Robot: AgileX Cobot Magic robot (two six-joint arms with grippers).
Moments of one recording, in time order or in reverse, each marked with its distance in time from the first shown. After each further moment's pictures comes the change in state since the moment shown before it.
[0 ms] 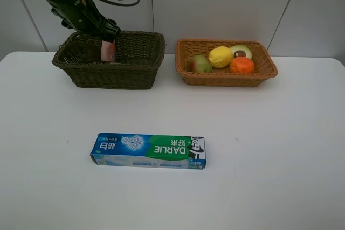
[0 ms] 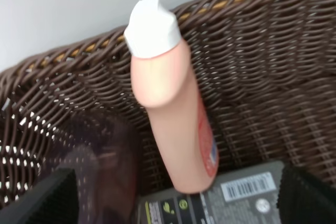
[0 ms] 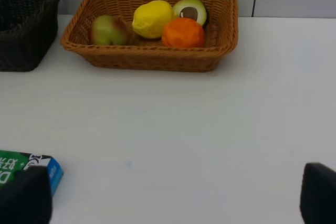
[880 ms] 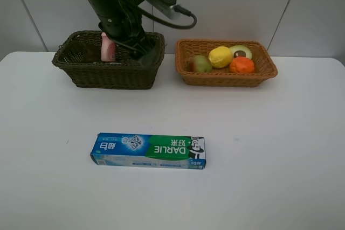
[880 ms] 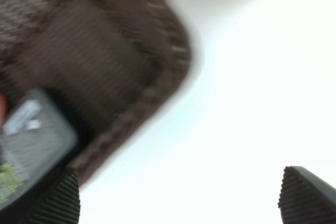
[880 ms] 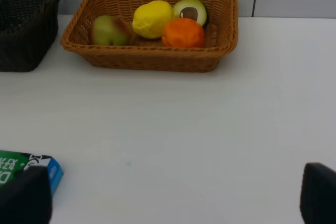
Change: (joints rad) left arm -0.323 -0.142 0.000 -0.191 0.399 0.369; right arm 0.000 0.000 0.000 0.001 0.000 0.000
